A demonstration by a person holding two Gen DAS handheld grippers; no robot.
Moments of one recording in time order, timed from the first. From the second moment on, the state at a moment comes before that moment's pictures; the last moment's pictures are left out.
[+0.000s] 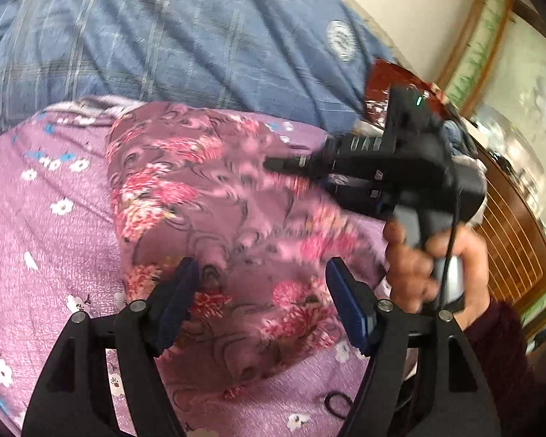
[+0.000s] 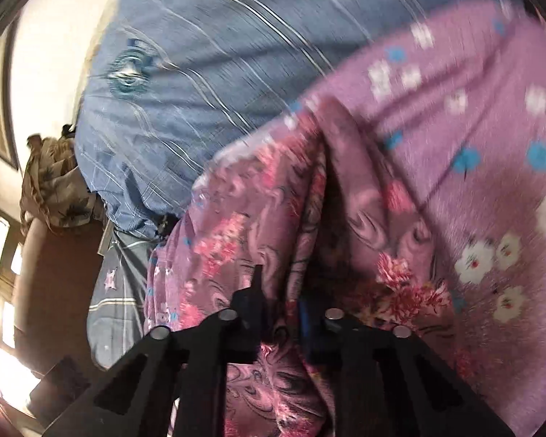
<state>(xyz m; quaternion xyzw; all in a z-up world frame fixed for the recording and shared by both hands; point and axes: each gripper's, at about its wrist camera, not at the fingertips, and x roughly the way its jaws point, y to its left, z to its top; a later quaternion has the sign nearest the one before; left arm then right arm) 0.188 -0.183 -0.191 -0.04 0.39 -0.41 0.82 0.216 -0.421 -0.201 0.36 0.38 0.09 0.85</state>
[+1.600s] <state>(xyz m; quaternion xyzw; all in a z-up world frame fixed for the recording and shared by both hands) 0.176 -0.197 -0.202 -0.02 0.41 -0.39 0.83 0.277 -0.455 -0.222 0.35 0.42 0.00 0.84</state>
